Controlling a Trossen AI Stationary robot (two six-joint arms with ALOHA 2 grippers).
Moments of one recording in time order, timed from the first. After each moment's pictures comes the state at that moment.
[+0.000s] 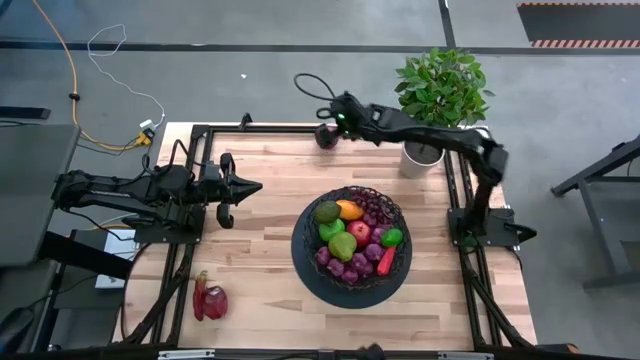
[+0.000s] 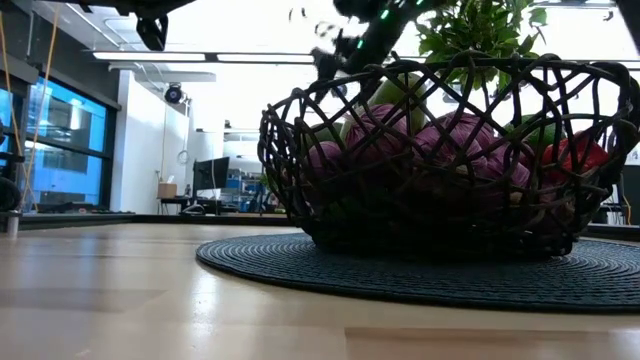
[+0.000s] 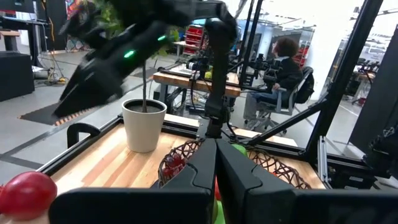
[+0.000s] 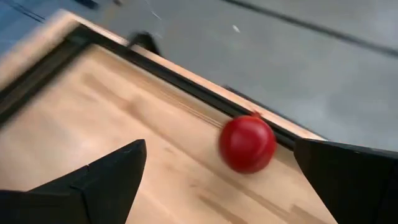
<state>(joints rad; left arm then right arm) 0.06 0.56 0.47 0.10 -0.19 -0.15 -0.39 1.82 1.67 -0.59 0.31 0.47</state>
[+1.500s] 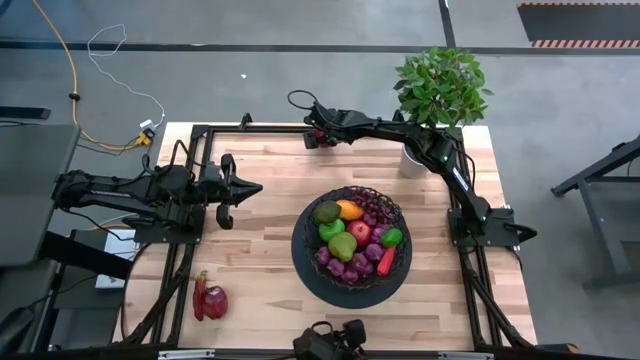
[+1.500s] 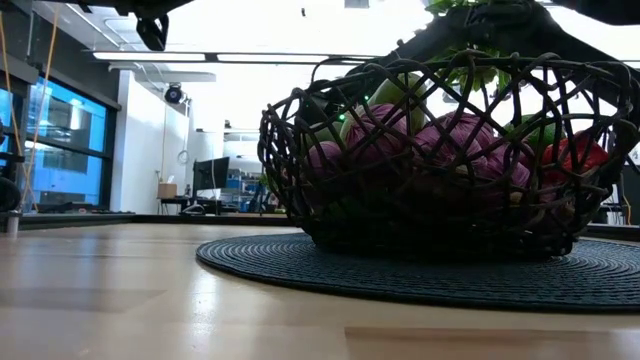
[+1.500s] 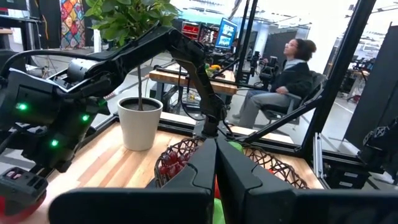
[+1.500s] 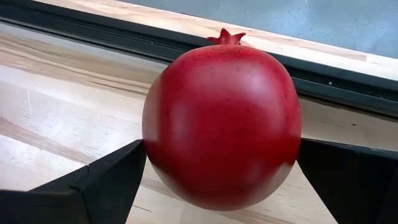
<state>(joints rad) 0.06 0.56 0.47 0.09 -0.17 -0.15 -0.51 2.32 1.92 -0.67 0.23 0.73</state>
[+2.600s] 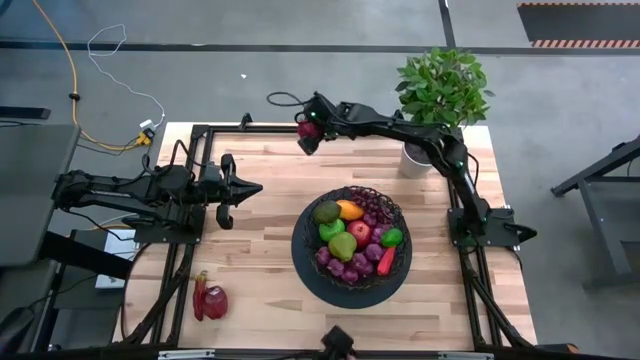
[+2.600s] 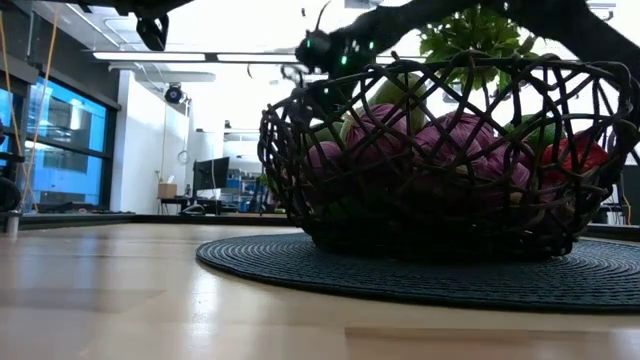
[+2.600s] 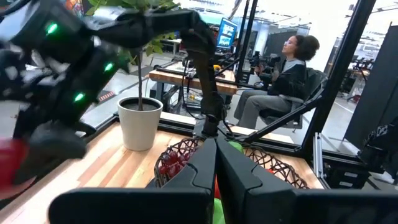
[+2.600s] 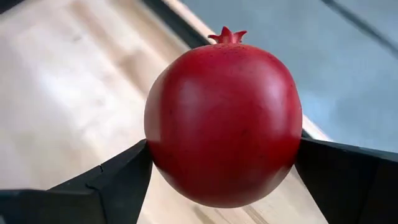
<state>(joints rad) 0.06 0.56 0.47 0.09 -0.17 -0.15 -0.43 2.18 1.99 -0.72 0.17 0.25</state>
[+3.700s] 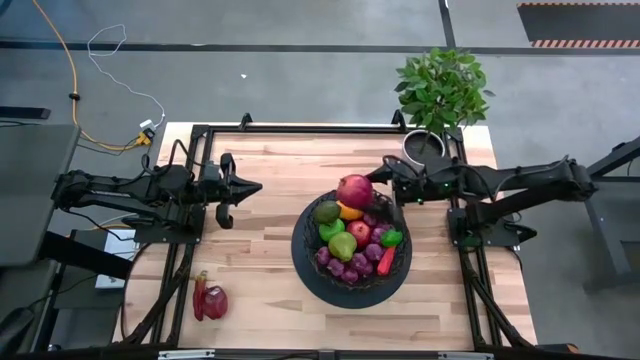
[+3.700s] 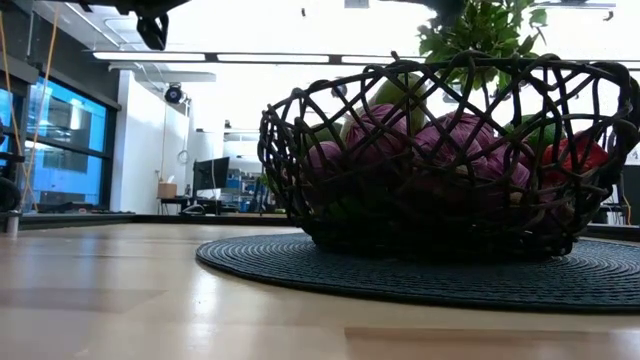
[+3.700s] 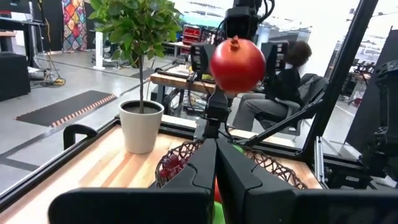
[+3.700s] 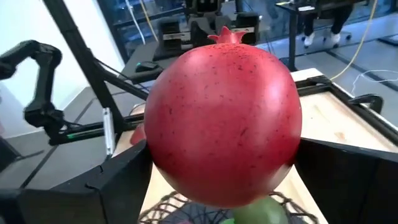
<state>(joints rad) 0.06 0.56 0.47 0.11 -0.18 -0.15 0.06 1.03 0.90 -0.05 0.03 0.21</state>
